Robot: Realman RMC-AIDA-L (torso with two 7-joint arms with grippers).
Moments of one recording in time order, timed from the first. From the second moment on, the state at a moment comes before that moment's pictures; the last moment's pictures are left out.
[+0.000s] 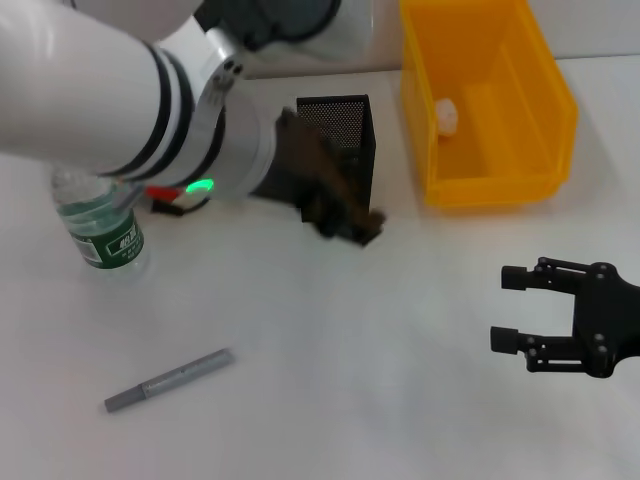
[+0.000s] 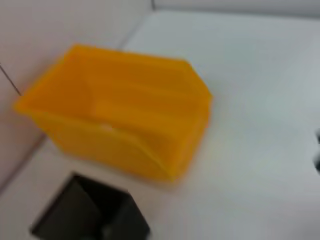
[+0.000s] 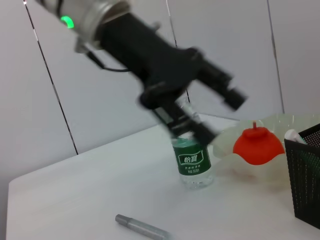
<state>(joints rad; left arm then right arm) -0.63 -2.07 1.79 1.75 2.55 1.36 -2.73 0.24 2.07 -0.67 -0.83 -1.93 -1.79 1.28</state>
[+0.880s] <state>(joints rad) -0.65 -2.08 1.84 1.46 2.60 1.59 -2.72 0.24 2.07 -0.67 -0.83 -1.93 -1.79 1.28</state>
